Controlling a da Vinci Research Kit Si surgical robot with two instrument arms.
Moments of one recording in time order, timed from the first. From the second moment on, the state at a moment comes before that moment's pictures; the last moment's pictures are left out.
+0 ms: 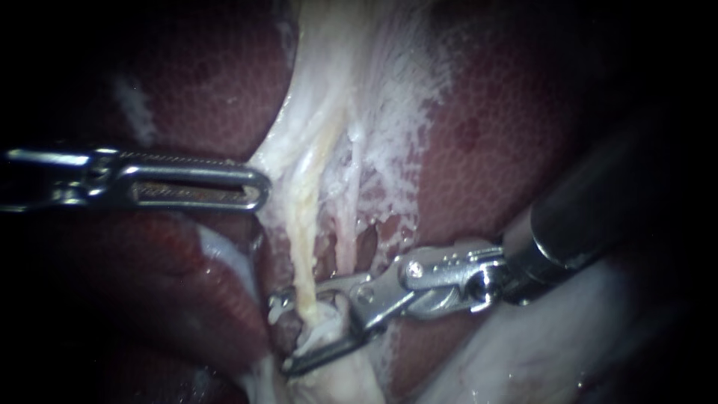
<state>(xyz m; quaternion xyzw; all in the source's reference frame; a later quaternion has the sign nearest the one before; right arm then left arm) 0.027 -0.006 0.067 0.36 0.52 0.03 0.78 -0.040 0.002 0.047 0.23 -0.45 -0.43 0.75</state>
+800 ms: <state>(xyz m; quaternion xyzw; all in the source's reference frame) 0.026 -0.004 0.068 0.38 0.51 0.07 0.77 -0.040 0.002 0.047 0.23 -0.45 -0.43 0.75</state>
